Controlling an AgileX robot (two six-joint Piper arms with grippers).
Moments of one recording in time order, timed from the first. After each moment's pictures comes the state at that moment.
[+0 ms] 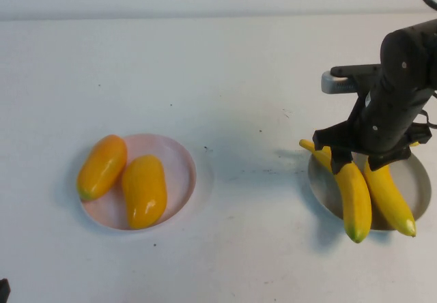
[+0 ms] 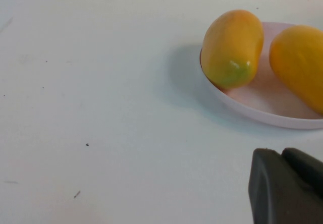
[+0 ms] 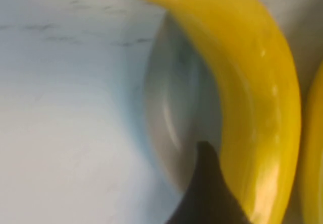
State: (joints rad) right arm 0.40 1.82 -1.39 -0.03 1.03 0.34; left arm -0.10 -0.01 0.03 -0.06 0.38 0.07
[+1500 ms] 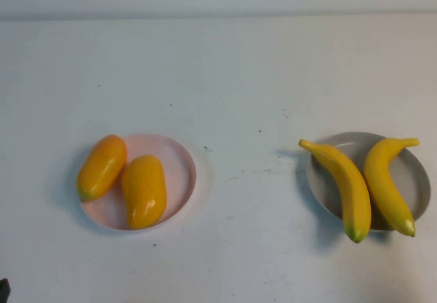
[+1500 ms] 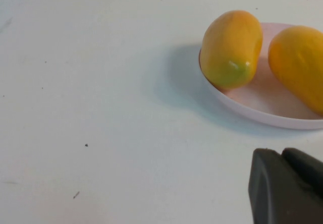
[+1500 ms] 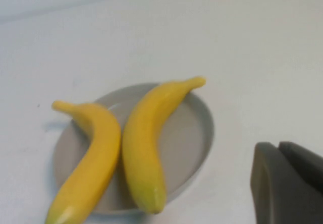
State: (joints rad) right arm 0.11 0.29 -0.10 -0.04 0.22 0.28; left arm -0.10 -0.01 0.03 -0.06 0.38 0.07
